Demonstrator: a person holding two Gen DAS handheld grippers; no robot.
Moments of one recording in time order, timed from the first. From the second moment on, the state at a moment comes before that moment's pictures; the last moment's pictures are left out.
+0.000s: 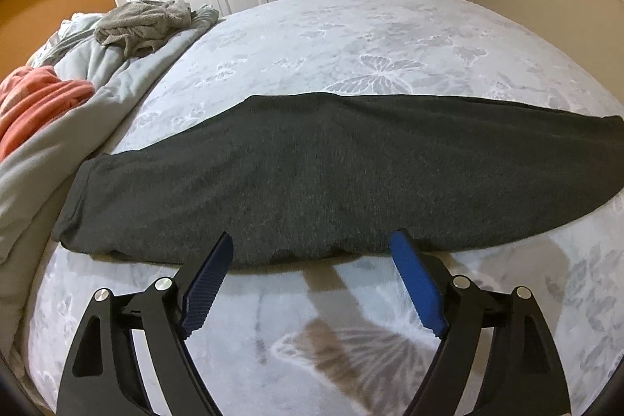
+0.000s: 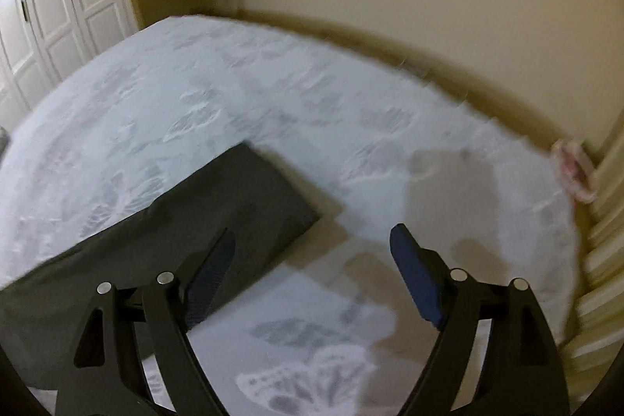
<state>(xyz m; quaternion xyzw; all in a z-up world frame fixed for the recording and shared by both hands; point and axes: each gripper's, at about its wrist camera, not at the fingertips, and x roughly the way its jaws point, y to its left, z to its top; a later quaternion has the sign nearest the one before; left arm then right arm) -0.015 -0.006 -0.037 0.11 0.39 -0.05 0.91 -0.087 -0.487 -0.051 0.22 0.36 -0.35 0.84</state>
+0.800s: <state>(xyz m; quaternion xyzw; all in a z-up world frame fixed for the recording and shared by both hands) -0.004 0.040 -0.016 0.00 0.41 -0.04 0.91 0.001 -0.211 0.026 0.13 0.31 0.09 0.94</state>
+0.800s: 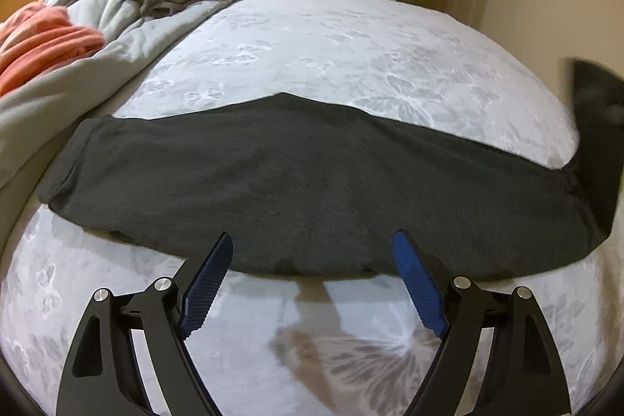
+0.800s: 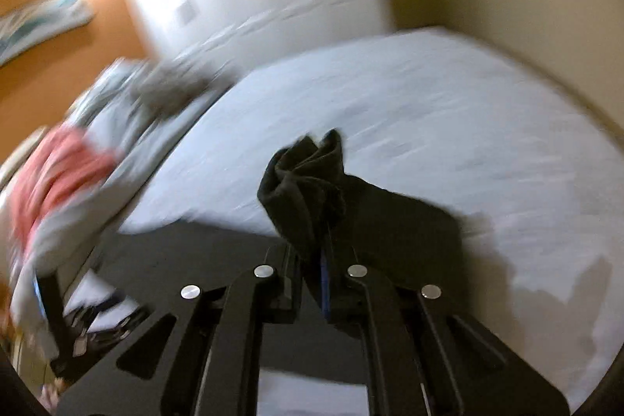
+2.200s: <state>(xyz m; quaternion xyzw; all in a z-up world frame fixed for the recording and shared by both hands) 0.006 0.086 -0.012 -0.11 0.43 -0.06 0.90 0.014 -0.297 -0.076 0.25 0.44 0.01 0.86</state>
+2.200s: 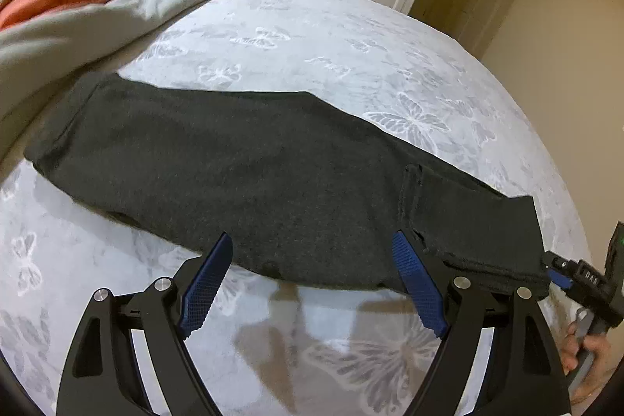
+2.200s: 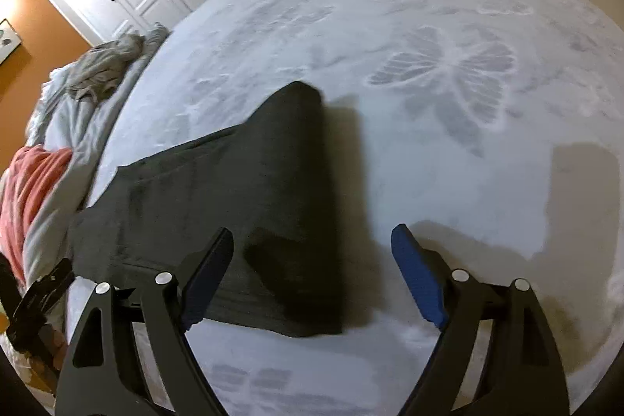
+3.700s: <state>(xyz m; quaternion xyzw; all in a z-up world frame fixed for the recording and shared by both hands) 0.035 0.300 -0.028 -0.35 0.42 0.13 0.83 -0.031 -0.322 -0.062 0.18 0.44 0.01 0.88</state>
